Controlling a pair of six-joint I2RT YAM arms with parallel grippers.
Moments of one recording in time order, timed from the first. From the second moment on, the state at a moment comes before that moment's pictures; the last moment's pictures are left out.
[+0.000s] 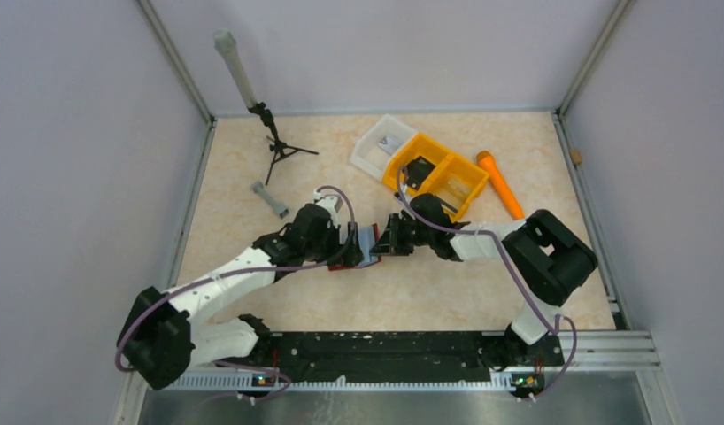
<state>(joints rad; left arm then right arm) -0.67 1.10 0.65 -0.32 0.04 -0.53 0.70 1.71 0.73 0.33 -0.46 0.80</state>
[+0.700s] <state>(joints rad) -0.69 1.39 0.70 -0.25 -0.02 -0.50 0.70 1.71 0.73 0.33 -0.47 0.81</state>
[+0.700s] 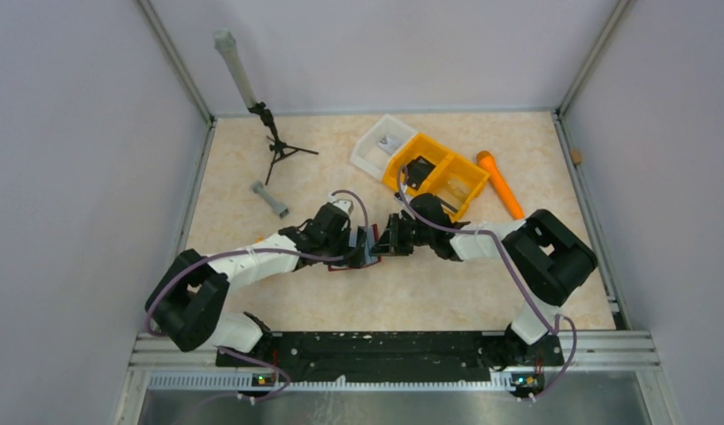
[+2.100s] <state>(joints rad) -0.78 1.26 0.79 -0.47 -0.24 -0.42 0.69 1.71 0.76 0.31 -0.49 0.82</state>
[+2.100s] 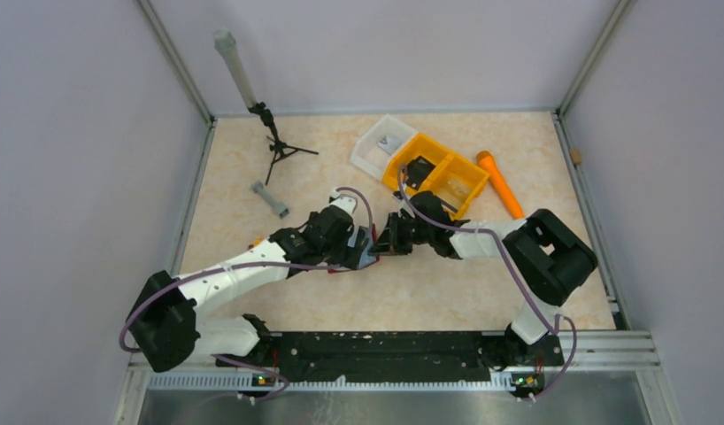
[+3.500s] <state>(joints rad) -1.00 1.35 0.71 -0.21 -0.41 -0.15 0.64 1.74 0.78 0.27 -0.61 0.87</state>
